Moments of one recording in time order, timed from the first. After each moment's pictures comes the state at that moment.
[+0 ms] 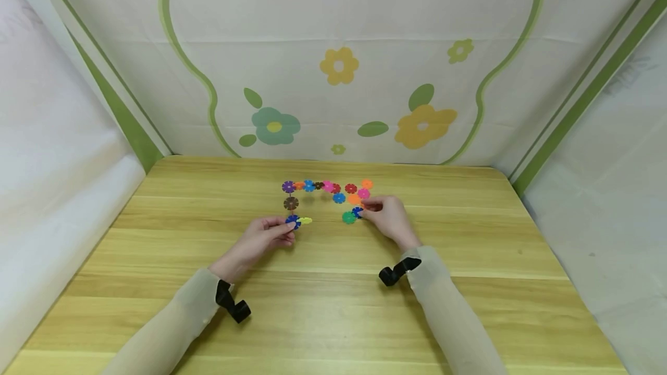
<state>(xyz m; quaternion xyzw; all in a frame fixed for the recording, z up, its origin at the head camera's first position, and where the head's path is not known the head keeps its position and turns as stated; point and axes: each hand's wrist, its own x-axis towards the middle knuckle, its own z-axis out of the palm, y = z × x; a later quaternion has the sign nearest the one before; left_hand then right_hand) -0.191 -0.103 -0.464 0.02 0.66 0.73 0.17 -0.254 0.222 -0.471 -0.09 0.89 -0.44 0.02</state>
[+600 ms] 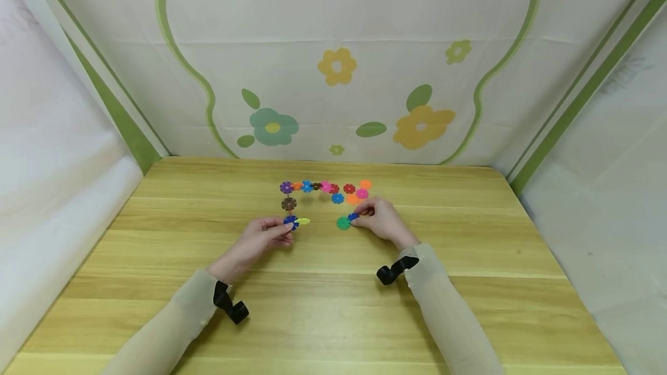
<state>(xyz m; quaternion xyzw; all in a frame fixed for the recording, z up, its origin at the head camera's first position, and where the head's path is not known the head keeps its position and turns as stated) -0.192 -0.103 -0.465 0.02 0.67 0.72 0.17 -0.256 0.217 -0.468 -0.14 0.89 -0.42 0.09</state>
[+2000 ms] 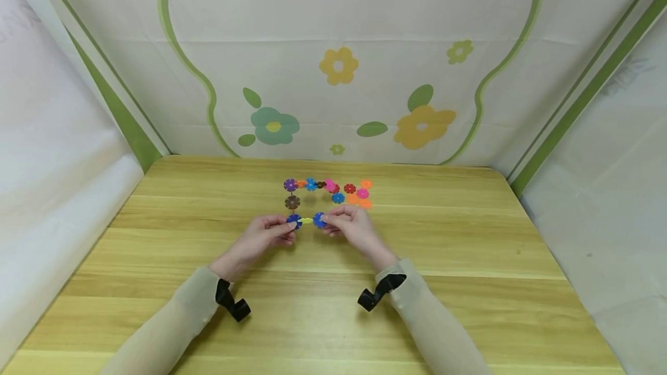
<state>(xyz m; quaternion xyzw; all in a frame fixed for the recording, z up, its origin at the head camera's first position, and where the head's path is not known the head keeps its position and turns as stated) -0.191 -0.103 -0.464 0.06 0.67 0.72 0.17 -0.213 0.147 -0.458 -0.07 0.70 -0.69 0.14</state>
